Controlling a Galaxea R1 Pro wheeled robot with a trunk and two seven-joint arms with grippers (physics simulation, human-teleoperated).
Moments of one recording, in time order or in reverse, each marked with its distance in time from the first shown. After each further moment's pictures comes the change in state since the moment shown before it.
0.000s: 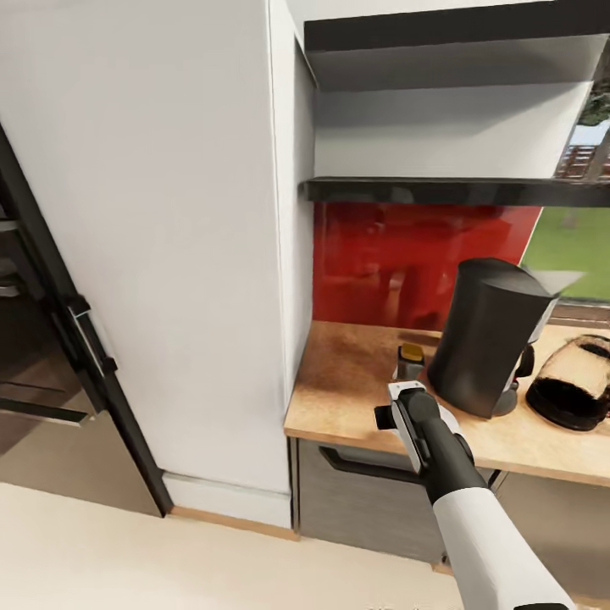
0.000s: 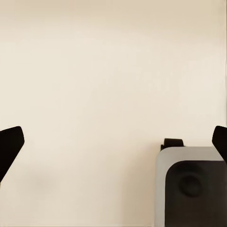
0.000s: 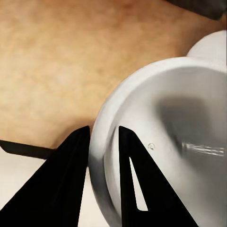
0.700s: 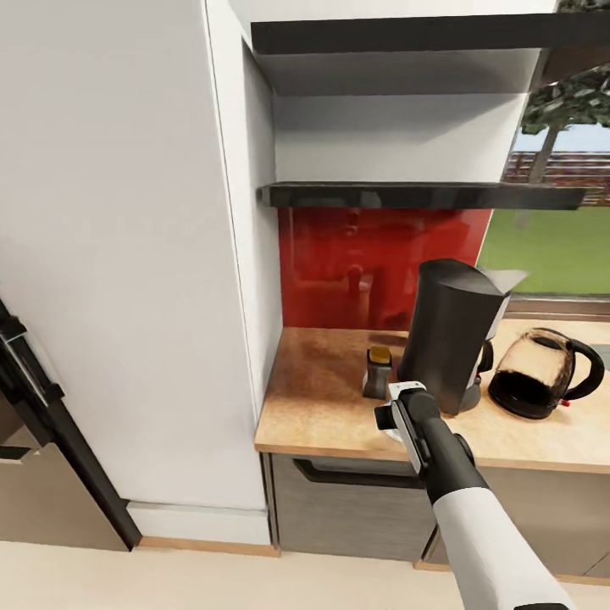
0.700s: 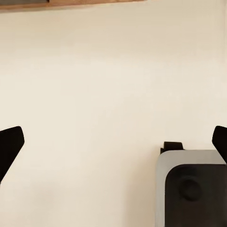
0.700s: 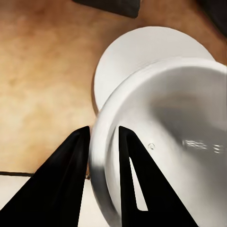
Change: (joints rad) left arm 0.000 0.000 -0.007 0.000 -0.002 0.000 0.000; right arm 0.000 -0.001 0.000 0.002 0.002 0.000 0.000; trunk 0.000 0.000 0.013
